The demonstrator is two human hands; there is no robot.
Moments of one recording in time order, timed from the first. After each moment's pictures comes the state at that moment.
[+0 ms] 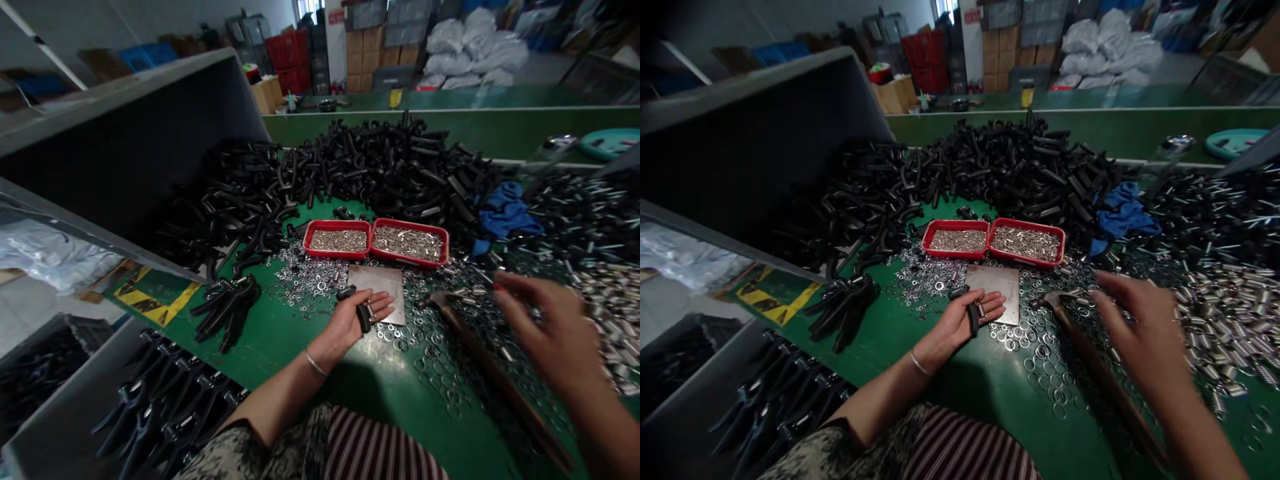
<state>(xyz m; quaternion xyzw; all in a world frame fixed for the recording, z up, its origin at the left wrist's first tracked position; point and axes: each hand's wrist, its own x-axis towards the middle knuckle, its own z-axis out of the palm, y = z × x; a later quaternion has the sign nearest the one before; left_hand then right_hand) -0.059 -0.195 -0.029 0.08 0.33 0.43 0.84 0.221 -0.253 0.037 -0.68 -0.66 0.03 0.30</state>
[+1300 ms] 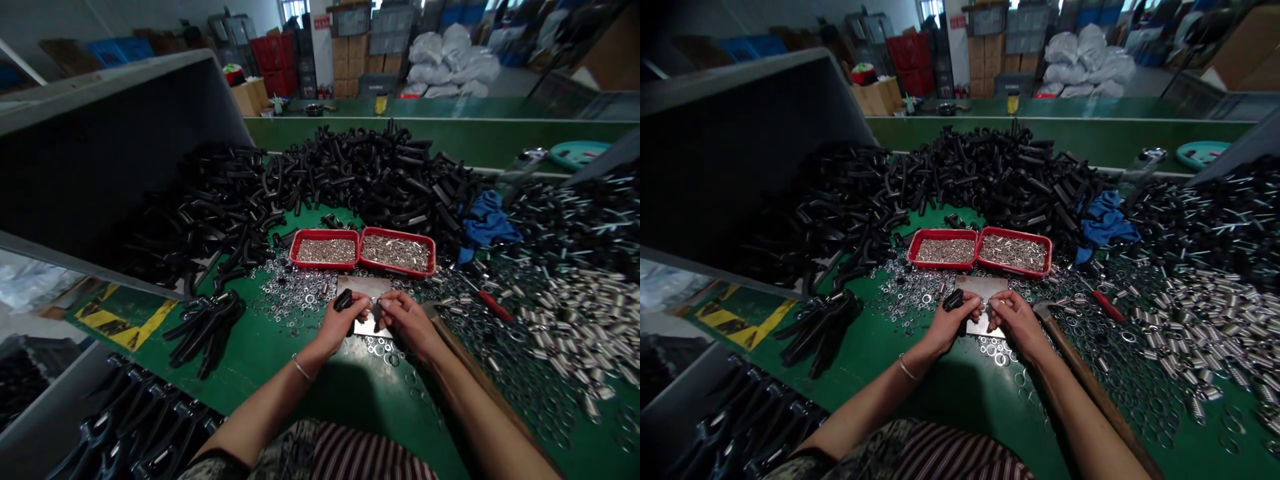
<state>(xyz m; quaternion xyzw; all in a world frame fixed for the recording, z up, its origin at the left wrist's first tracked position) -0.062 -0.174 -0.043 0.40 0.43 0.45 0.67 0.110 -0.196 -0.035 -0.44 -0.34 0.67 0.50</state>
